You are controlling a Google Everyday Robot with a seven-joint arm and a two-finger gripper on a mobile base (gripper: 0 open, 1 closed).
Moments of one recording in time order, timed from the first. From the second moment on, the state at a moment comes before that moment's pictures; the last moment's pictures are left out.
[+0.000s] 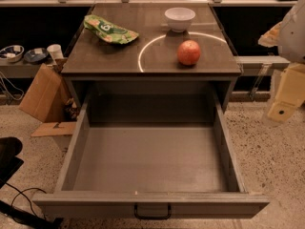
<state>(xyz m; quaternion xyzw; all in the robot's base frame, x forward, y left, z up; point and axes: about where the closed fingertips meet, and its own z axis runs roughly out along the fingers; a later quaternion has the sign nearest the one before) 0.438 -0.217 0.976 -0.60 0.78 -0.03 0.16</state>
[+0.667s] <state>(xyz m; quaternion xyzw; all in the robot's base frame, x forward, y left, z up) 0.436 -0.207 0.978 -0.60 0.78 -0.05 0.18</state>
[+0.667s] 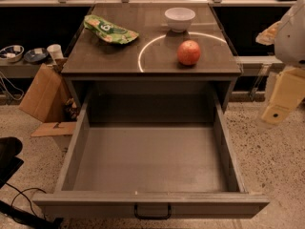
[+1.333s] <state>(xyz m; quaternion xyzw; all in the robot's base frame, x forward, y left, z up) 0.526 -0.171 0.977 -0.62 0.73 -0.08 0.27</state>
